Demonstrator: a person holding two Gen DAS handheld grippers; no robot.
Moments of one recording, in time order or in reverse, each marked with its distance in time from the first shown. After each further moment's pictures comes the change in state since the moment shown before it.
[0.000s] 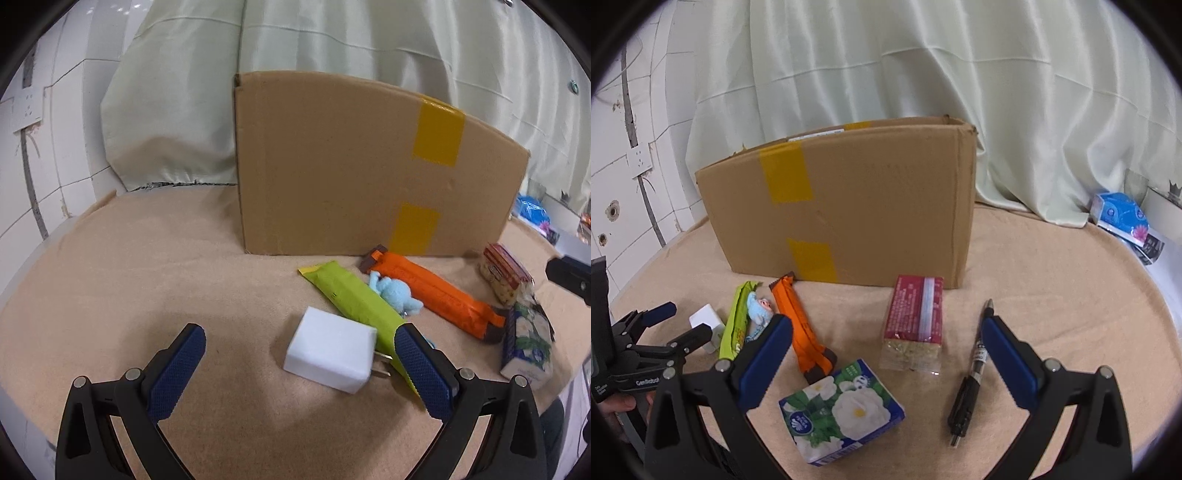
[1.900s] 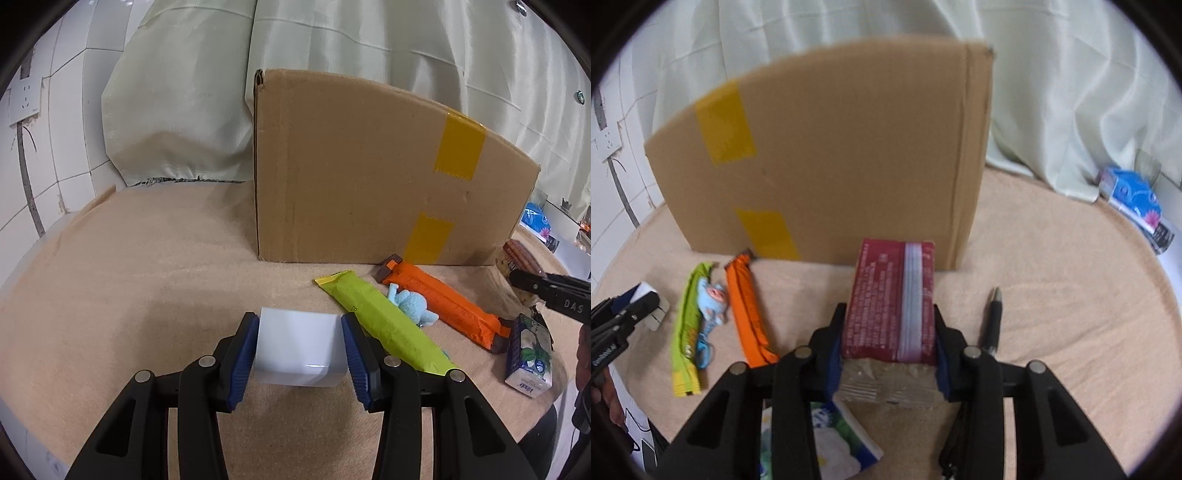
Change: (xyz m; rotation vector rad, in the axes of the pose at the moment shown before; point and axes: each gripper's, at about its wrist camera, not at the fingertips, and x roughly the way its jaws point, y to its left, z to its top) left arm 0.010 0.011 0.009 -0.004 0.029 -0.024; right arm 0.048 -0.008 0.007 -0.002 0.162 -0.050
